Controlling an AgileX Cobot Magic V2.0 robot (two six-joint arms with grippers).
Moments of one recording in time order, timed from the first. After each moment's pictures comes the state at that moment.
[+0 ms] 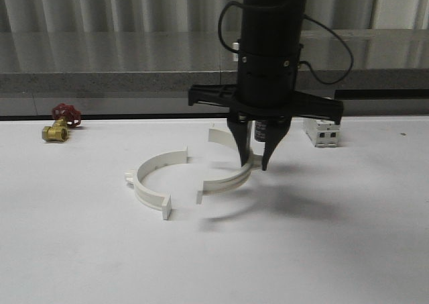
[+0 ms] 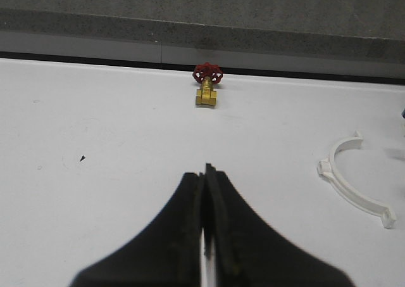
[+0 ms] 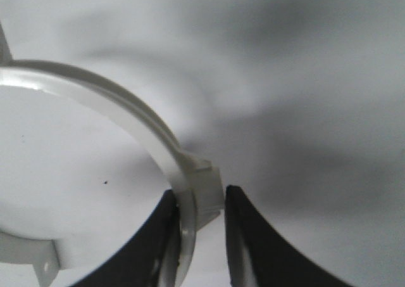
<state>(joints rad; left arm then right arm) -0.09 0.26 -0.39 0.07 0.56 -0.15 0.60 2.03 -1.57 -0.10 0.98 0.94</state>
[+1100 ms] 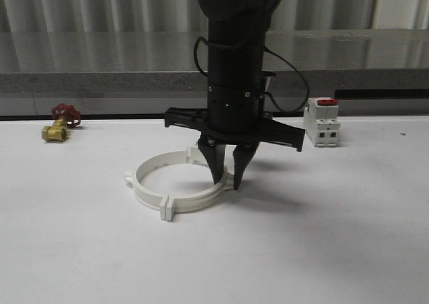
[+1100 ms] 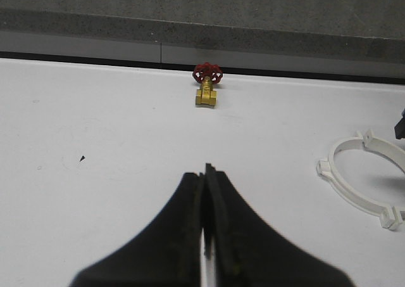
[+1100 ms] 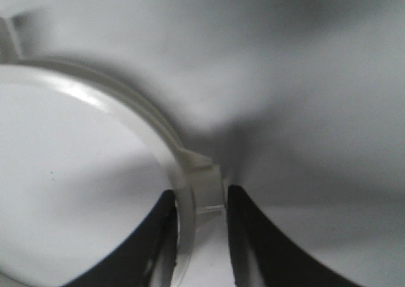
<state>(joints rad) -0.09 0.26 -0.39 0.07 0.56 -0.15 0.64 2.17 -1.69 -0.09 0.98 1.05</state>
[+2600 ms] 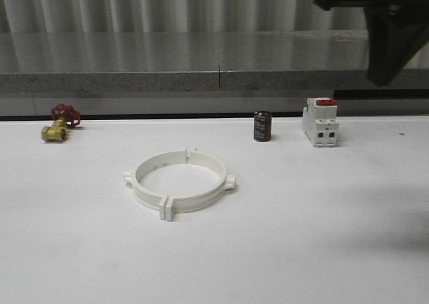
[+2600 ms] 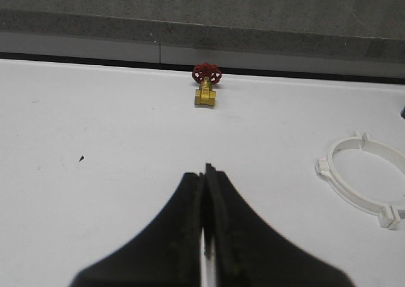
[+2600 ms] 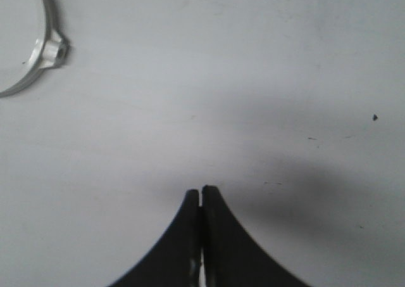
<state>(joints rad) -0.09 0.26 -0.39 0.07 0.56 -0.15 0.36 1.50 -1.27 -0.06 1.04 0.25</state>
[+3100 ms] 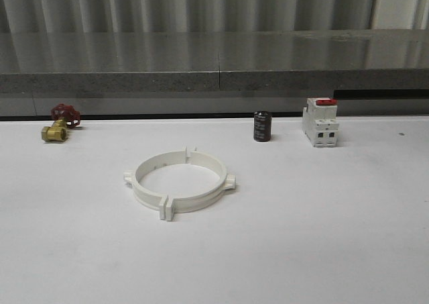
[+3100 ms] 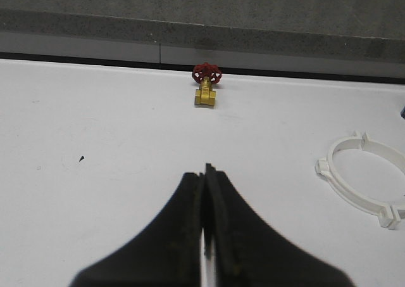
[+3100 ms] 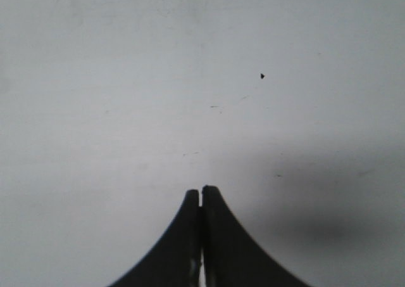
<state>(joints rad) -0.09 0.26 -0.39 0.07 0.56 -0.15 0.15 1.11 -0.97 -0.09 0.94 0.28</state>
